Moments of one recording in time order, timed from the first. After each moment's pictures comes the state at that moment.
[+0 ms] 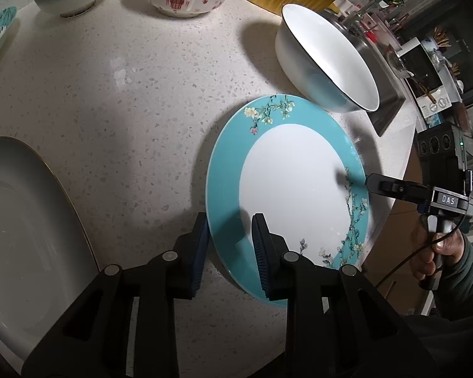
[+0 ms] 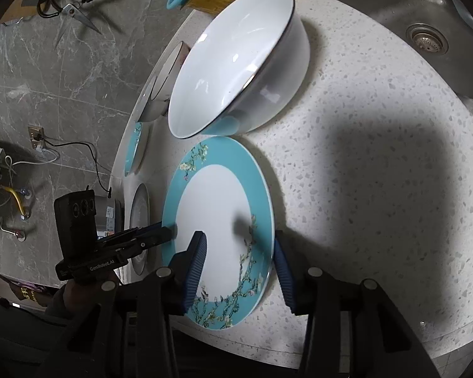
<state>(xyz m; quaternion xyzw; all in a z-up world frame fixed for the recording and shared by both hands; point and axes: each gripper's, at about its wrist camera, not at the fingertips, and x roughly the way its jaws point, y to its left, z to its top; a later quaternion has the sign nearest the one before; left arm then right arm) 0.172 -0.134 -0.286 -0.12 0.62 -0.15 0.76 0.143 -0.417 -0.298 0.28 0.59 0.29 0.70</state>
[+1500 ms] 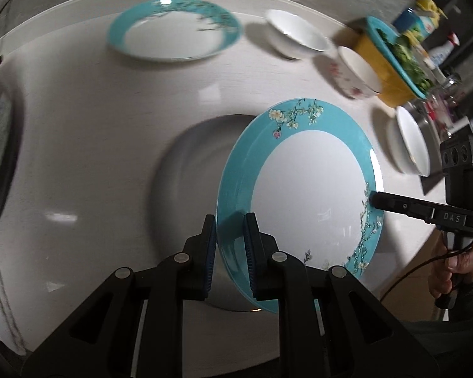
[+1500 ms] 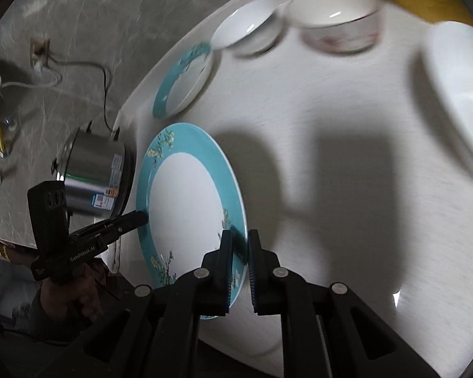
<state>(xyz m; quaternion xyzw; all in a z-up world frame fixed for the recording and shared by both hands) 0.060 0.083 -0.218 -0.17 0.56 0.04 0.81 0.156 -0.183 -0.258 0.14 0.63 0.36 0.67</state>
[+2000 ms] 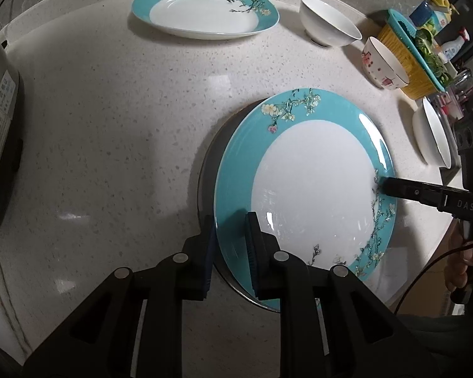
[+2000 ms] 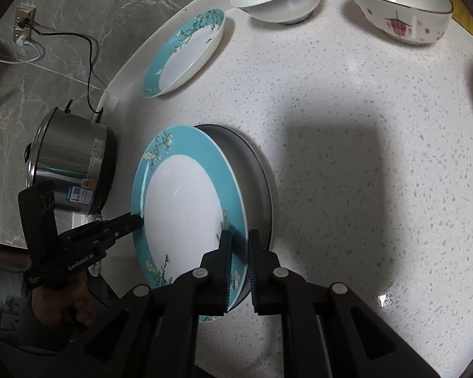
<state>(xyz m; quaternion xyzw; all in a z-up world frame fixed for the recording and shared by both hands) 0.047 0.123 -0.255 -0.15 0.58 0.05 0.80 0.152 -0.132 -0.270 0.09 0.64 0.34 0.68</state>
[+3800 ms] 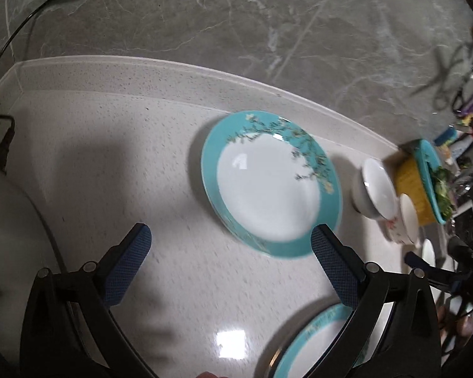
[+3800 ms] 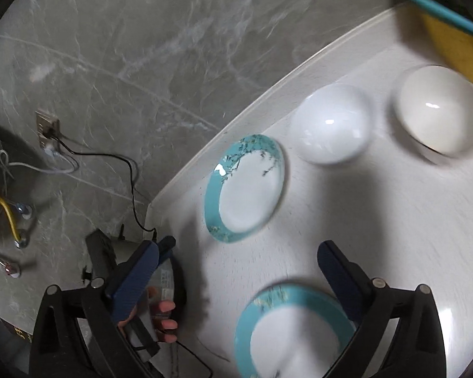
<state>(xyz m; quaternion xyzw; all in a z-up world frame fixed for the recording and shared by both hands) 0.199 0.289 -0.192 -0.23 0.46 0.10 0.85 0.257 -0.073 -0.199 0.27 0.54 0.33 0.73</state>
